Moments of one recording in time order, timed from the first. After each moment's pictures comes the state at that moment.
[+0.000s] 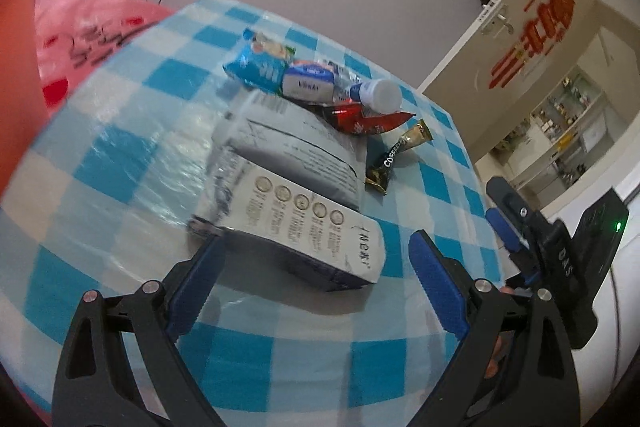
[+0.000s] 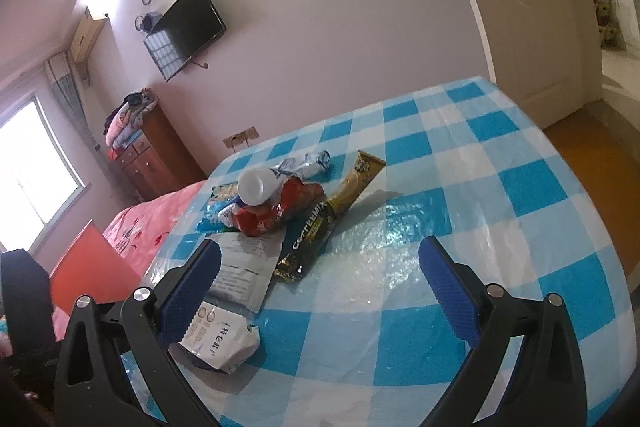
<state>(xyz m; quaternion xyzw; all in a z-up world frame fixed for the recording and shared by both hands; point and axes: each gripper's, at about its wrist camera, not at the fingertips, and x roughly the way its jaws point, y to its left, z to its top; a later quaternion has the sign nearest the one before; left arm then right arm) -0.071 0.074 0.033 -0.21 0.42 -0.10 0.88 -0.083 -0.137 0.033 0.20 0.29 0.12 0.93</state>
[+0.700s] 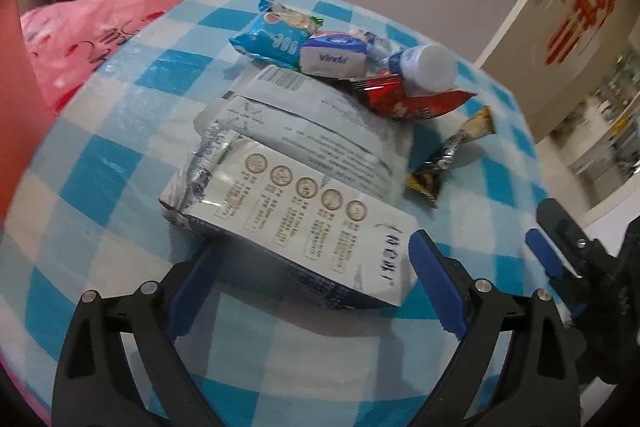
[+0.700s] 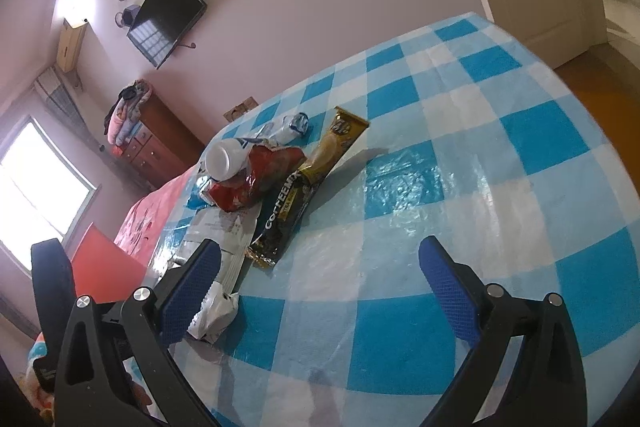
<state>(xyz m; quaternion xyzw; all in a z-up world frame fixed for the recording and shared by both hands) -0.024 0.033 0.015 -0.14 0.47 0.00 0.87 -0.058 -0.157 0.002 0.26 0.36 0.14 0.89</state>
